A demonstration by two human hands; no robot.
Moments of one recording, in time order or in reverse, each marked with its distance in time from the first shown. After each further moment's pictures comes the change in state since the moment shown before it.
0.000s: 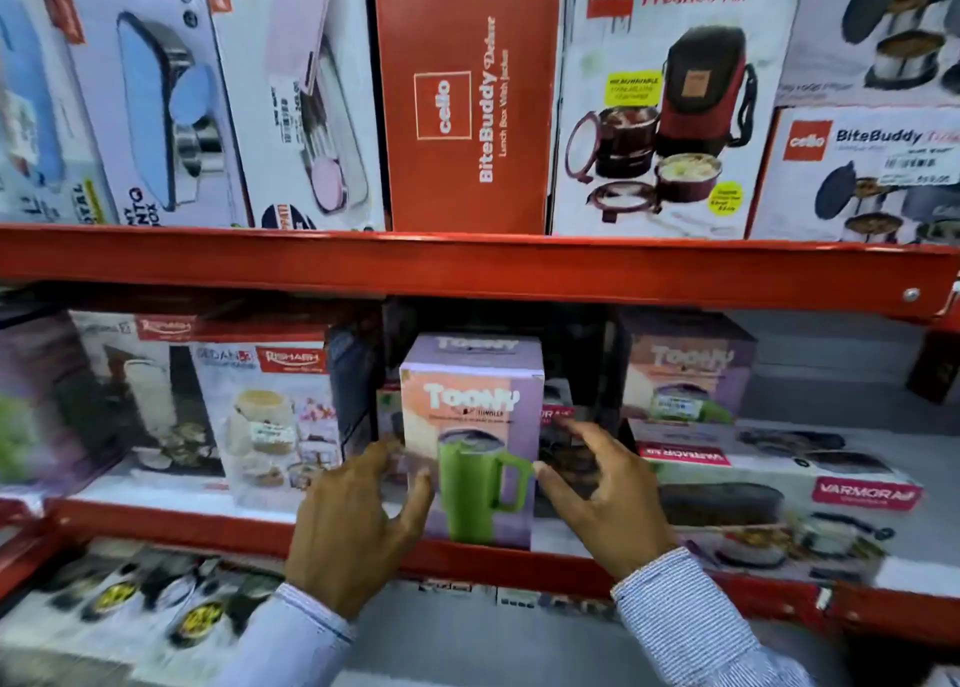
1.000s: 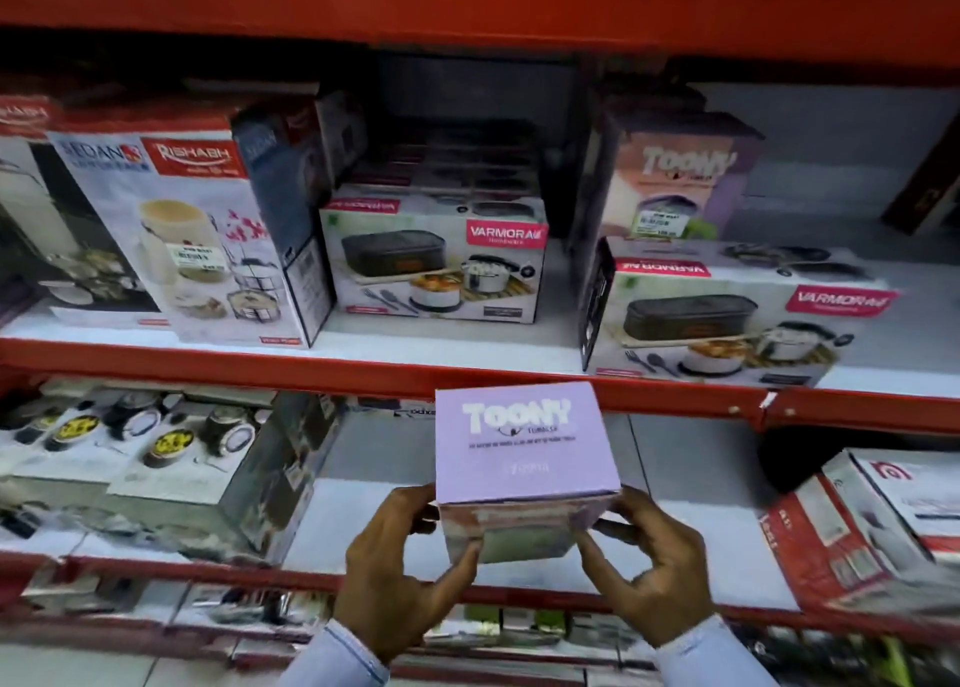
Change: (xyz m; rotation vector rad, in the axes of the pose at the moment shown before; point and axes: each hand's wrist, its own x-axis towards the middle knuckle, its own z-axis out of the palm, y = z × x) left_hand -0.197 0.008 0.061 -0.489 -0.225 -0.106; right_hand -0.208 0.091 -0.008 0.260 0.008 0.082
